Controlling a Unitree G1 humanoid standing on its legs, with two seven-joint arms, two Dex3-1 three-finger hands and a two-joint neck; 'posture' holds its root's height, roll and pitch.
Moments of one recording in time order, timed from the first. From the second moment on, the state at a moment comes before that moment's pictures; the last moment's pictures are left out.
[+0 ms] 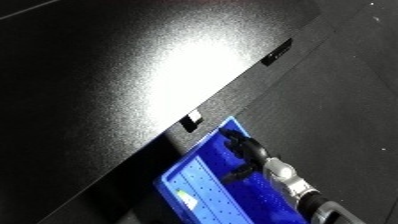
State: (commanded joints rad) left arm -0.16 0.35 -0.26 1.18 -0.56 -0.19 -0.22; right arm -0.21 -0.58 0.07 0.93 0.66 -0.26 0.19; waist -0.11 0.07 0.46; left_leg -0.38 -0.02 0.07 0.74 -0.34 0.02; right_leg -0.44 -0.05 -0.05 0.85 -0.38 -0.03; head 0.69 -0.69
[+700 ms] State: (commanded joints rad) left arm -0.22 0.40 -0.28 1.16 -0.45 -0.13 -0.21; right arm -0.32 -0.49 0.21 0.99 0.55 -0.04 0.17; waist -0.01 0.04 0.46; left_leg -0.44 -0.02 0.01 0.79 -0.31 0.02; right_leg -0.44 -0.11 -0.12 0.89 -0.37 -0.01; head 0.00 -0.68
